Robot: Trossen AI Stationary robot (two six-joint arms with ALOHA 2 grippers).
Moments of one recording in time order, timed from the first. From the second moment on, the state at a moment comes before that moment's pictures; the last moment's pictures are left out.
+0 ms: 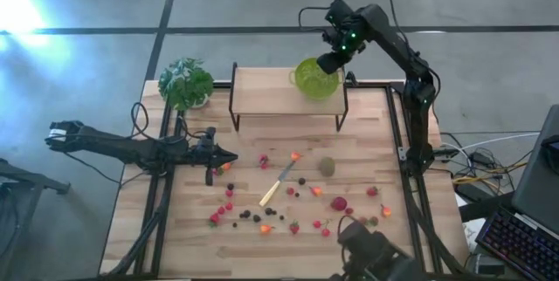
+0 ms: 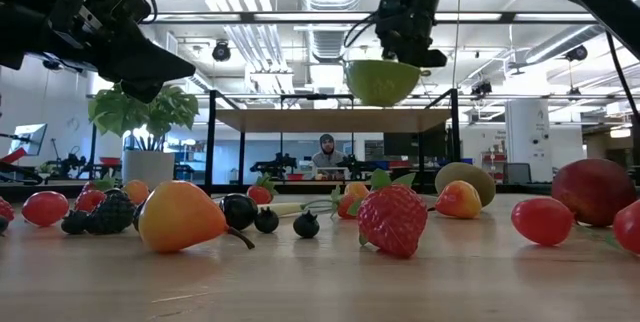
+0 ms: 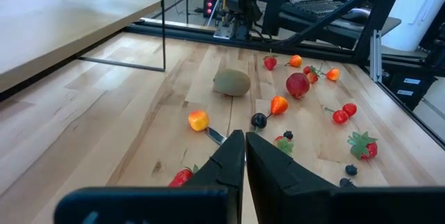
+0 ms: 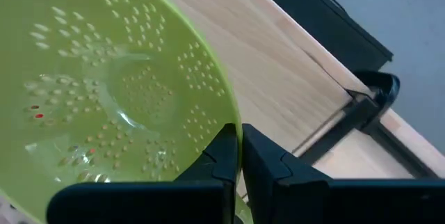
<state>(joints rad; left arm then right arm) -0.08 0.64 0.14 0.35 -0.14 -0.15 -0.82 2.04 2.30 -1.57 -0.18 0.08</state>
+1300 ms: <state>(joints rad) -0.08 0.64 0.14 0.35 -0.14 -0.15 -0.83 2.04 2.28 -1.57 -0.13 0.09</state>
